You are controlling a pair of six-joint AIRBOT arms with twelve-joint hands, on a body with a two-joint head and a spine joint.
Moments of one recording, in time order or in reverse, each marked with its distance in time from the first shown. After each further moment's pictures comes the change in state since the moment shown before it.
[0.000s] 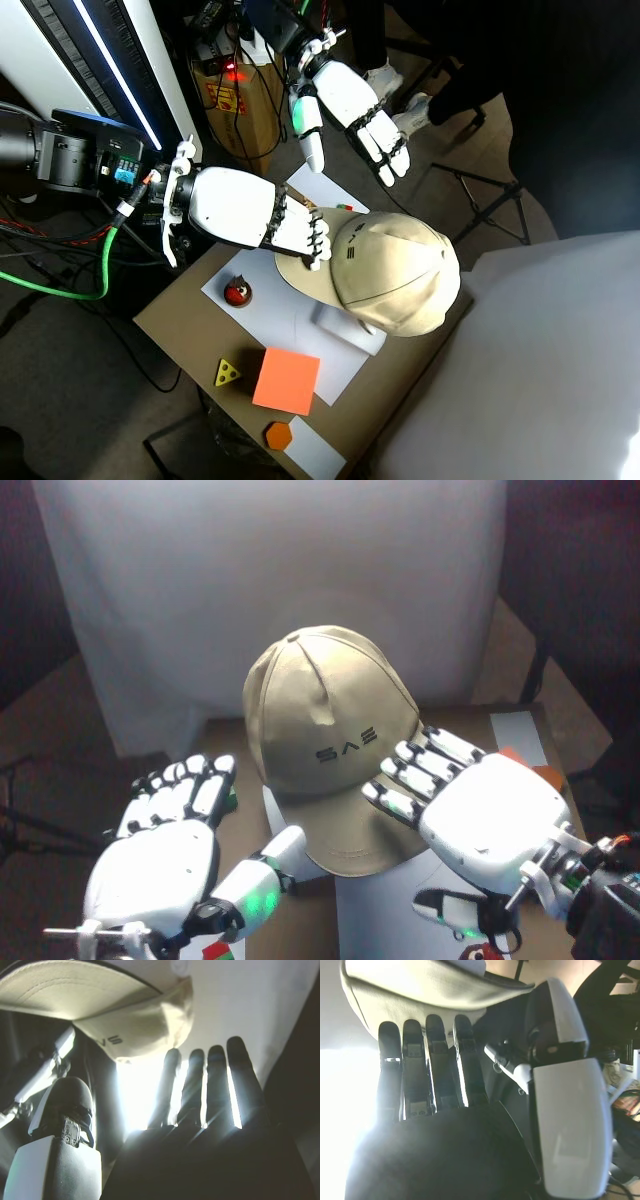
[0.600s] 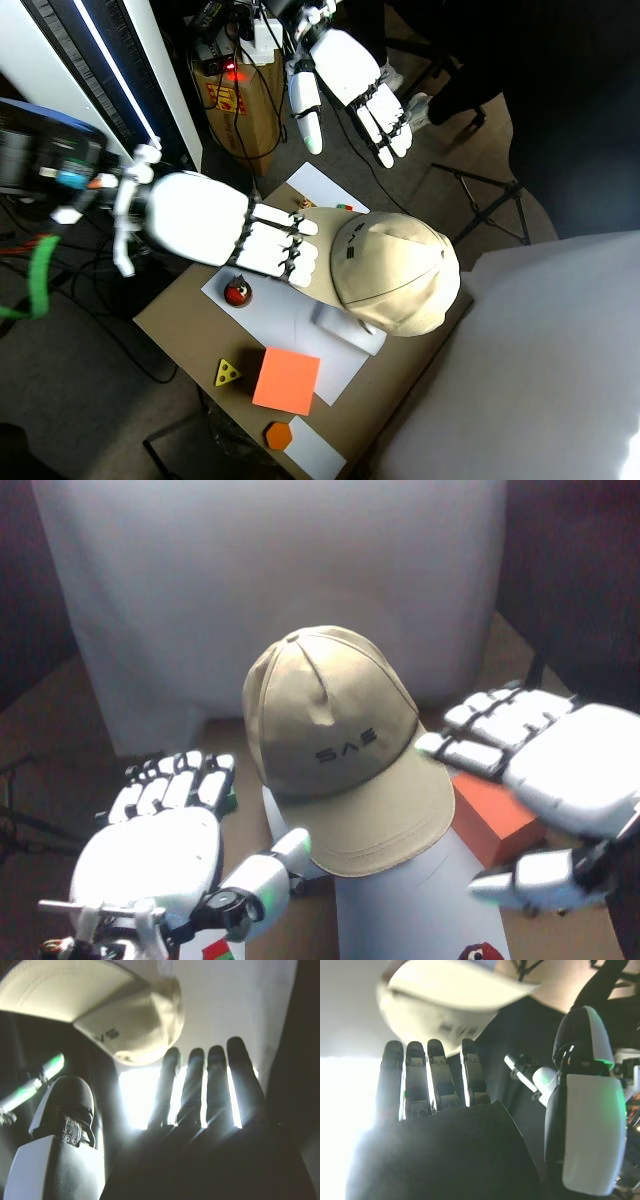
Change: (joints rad) left arm -0.148 0.135 -0.243 -0.192 0.024 0.328; right arm 0.118 0.369 -0.228 0.179 -0.215 0.028
